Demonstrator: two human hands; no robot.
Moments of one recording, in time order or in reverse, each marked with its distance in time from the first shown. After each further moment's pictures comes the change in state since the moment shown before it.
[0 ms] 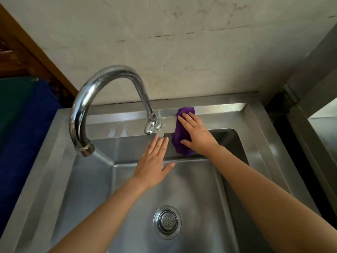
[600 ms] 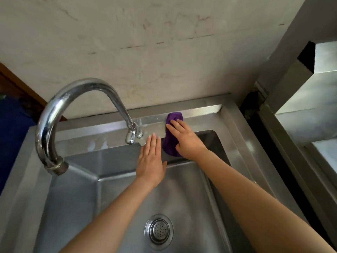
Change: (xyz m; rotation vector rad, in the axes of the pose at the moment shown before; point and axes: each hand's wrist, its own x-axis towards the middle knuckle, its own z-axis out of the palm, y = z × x) left_hand 0.034 0.041 0.008 0.079 -0.001 -0.107; right_hand -0.017 0.007 -0.009 -0.001 0.040 0.088
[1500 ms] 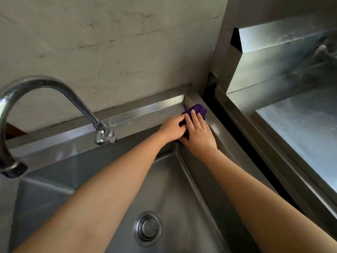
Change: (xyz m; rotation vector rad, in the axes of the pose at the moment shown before) left_hand 0.073 0.127 -0.024 -0.422 -0.214 0.368; right_hand -0.100 0.041 -0.023 -0.138 0.220 0.452
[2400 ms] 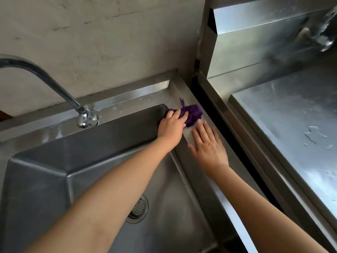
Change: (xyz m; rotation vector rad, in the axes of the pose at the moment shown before) left_hand -0.022 0.036 0.073 0.471 0.197 0.062; right_hand -0.093 0.072 0.006 -0.182 -0.032 -0.034
